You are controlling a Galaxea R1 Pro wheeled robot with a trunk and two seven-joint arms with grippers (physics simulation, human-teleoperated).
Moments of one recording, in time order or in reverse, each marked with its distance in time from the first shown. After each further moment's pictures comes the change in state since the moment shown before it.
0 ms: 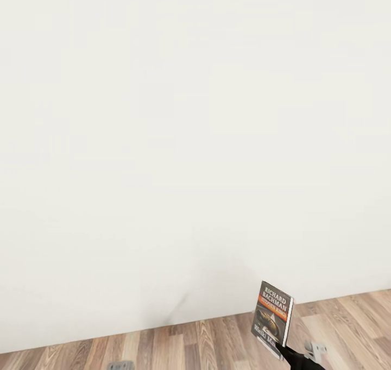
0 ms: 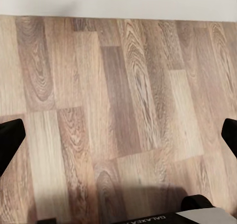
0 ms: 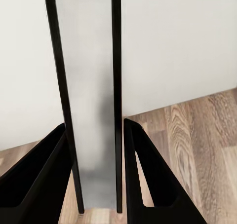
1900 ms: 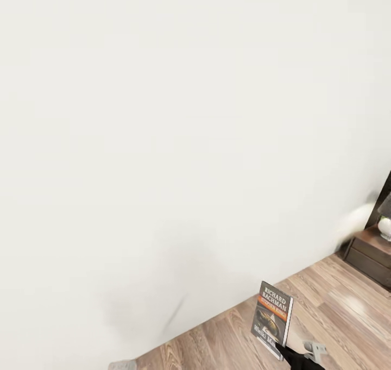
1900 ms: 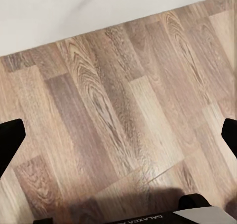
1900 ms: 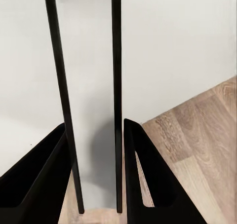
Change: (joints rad) left arm 0.000 -0.008 0.000 0.000 0.000 0.000 0.000; right arm 0.000 0.000 0.001 0.000 0.001 0.000 0.002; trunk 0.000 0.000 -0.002
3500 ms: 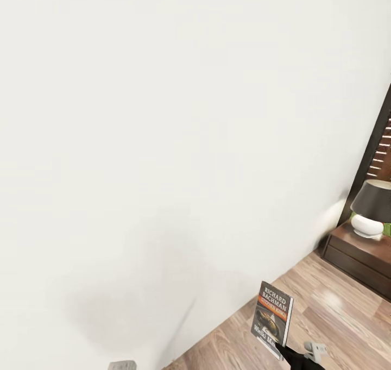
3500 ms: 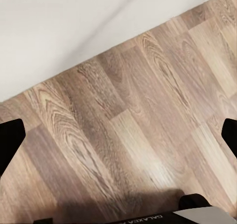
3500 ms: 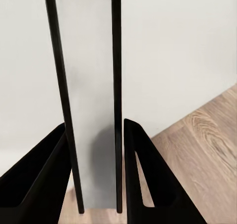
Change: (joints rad) left arm 0.000 0.000 0.000 0.000 0.000 0.000 0.000; right arm 0.000 0.000 0.000 0.000 0.001 0.000 0.001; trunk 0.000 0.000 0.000
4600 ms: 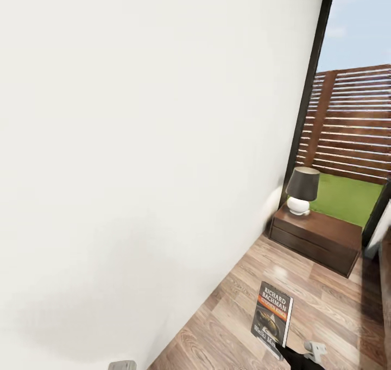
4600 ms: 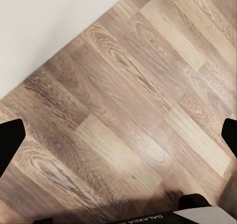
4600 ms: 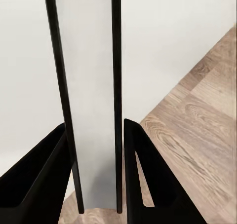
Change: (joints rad) left arm 0.000 0.000 0.000 0.000 0.000 0.000 0.000; right arm 0.000 0.000 0.001 0.000 0.000 0.000 0.000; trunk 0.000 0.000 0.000
